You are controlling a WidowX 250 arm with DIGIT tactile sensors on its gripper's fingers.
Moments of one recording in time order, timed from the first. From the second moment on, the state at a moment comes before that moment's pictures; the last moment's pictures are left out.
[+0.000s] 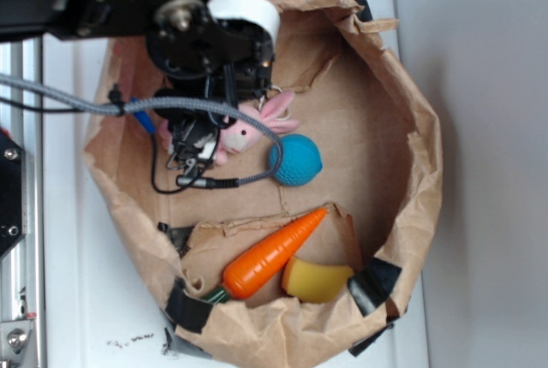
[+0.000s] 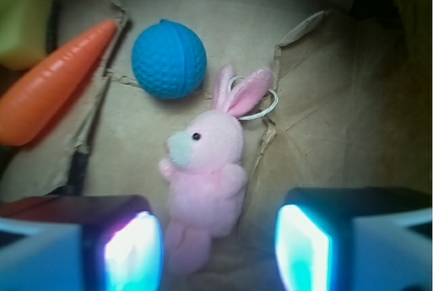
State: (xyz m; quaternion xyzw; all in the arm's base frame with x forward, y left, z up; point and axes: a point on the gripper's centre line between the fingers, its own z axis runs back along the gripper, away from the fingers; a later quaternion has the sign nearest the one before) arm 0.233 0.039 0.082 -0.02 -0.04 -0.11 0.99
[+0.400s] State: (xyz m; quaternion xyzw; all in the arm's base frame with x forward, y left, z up) arm 0.235 0.033 0.051 0.00 -0.04 -0.12 0.99
